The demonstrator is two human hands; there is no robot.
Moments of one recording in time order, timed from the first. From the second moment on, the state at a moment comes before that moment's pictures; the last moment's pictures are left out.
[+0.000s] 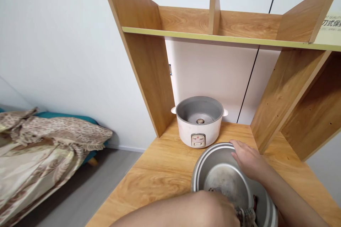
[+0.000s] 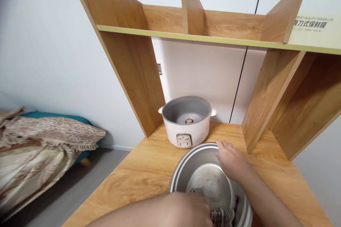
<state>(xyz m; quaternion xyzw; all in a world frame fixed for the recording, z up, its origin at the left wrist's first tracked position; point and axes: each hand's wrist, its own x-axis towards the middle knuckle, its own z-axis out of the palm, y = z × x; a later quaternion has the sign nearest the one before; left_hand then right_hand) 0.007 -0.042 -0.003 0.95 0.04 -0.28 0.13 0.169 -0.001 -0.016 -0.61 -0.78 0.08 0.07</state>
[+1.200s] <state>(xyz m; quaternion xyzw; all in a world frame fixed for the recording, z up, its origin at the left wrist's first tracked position) 0.005 -0.046 0.007 0.95 0.08 -0.27 0.11 0.170 0.000 -0.017 -0.61 -0.79 0.07 0.06</state>
